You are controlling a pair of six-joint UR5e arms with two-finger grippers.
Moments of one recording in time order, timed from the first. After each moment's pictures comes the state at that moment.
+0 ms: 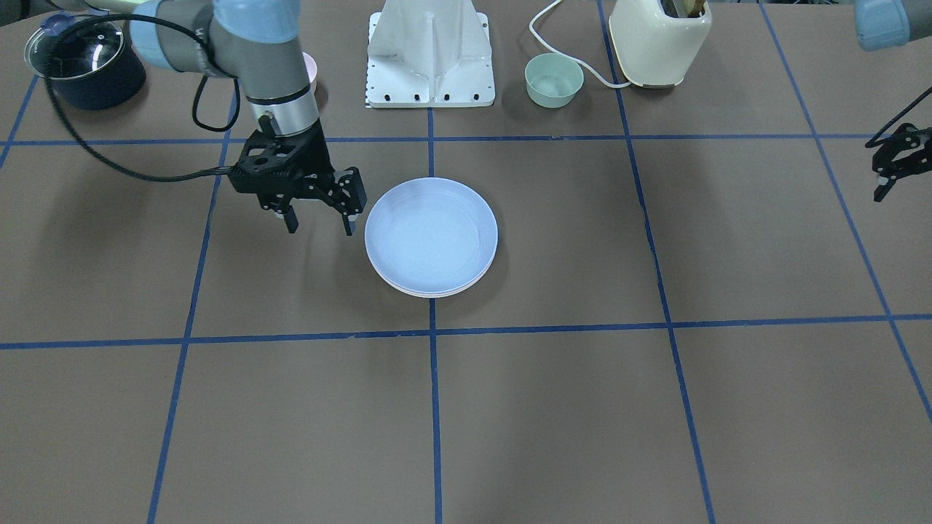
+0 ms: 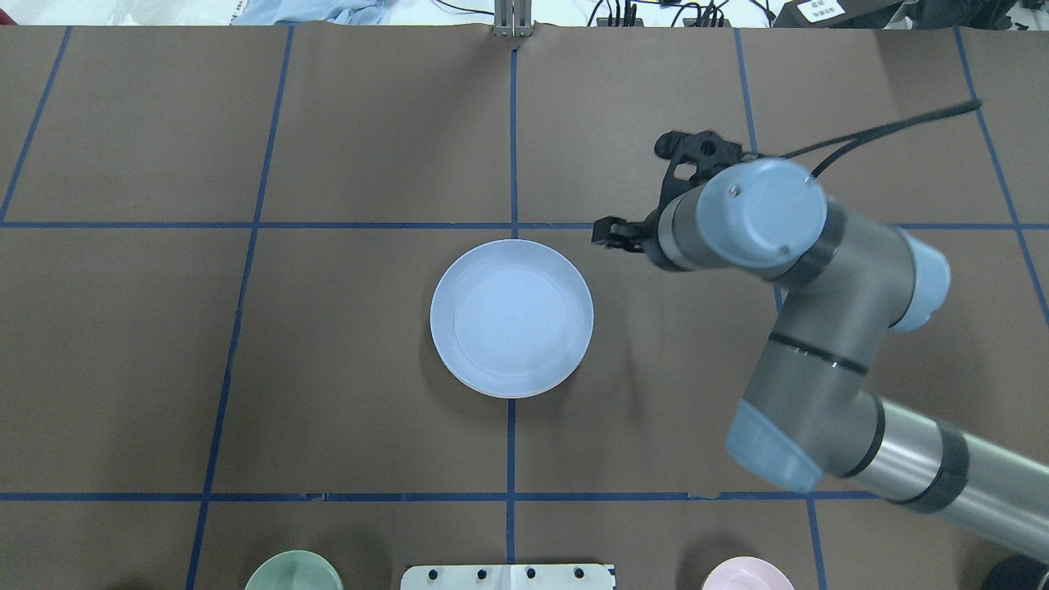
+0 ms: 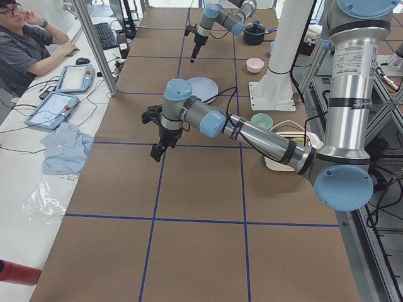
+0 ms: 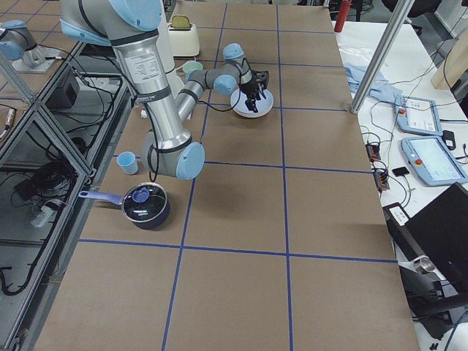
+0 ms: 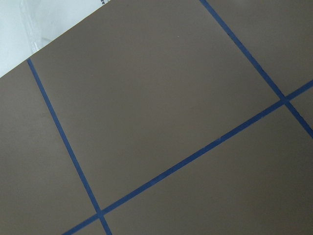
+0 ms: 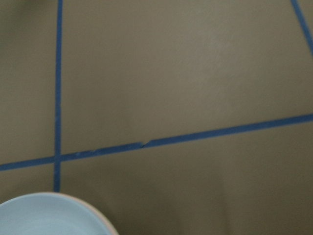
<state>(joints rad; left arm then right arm) -1.33 -1.58 -1.93 -1.70 -2.15 0.01 0.64 -1.10 1.91 -1.51 1.71 1.29</state>
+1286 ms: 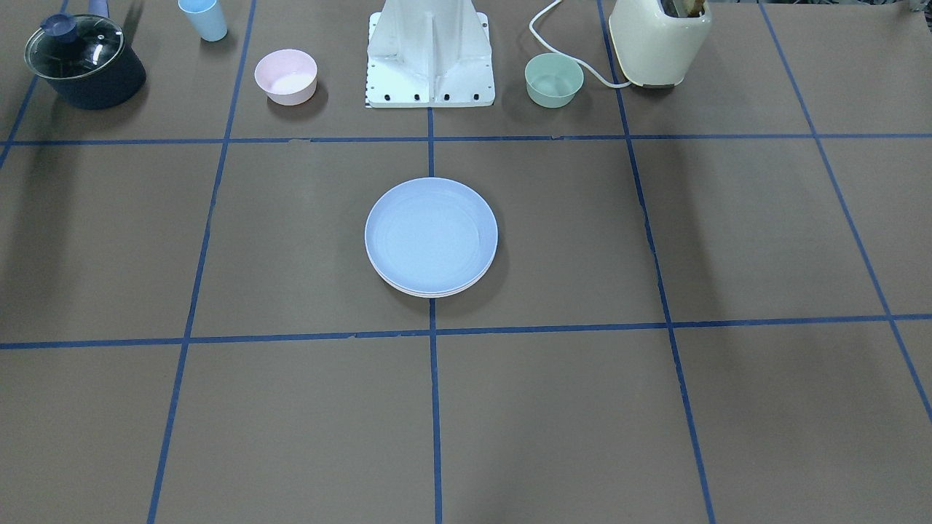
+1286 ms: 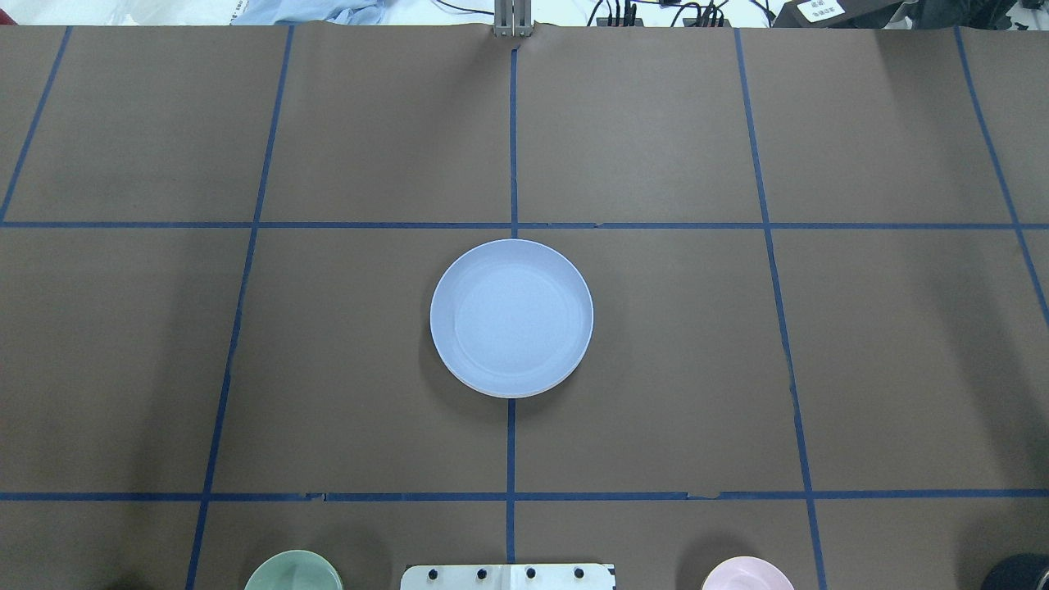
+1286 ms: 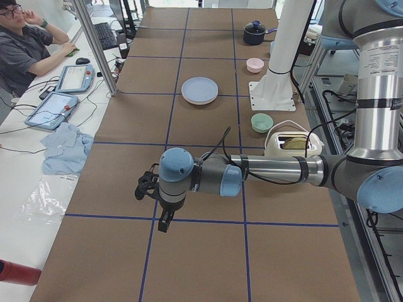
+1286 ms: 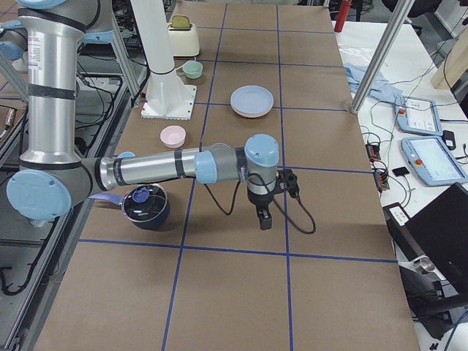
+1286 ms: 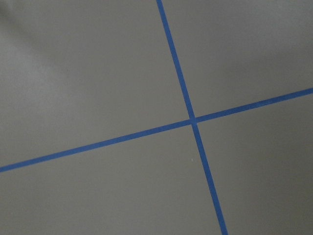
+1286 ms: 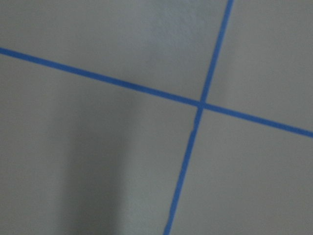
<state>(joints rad) -1.67 -1.48 -1.66 -1.70 -2.34 0.21 1.54 -1.74 1.81 -1.58 2.28 -0.12</state>
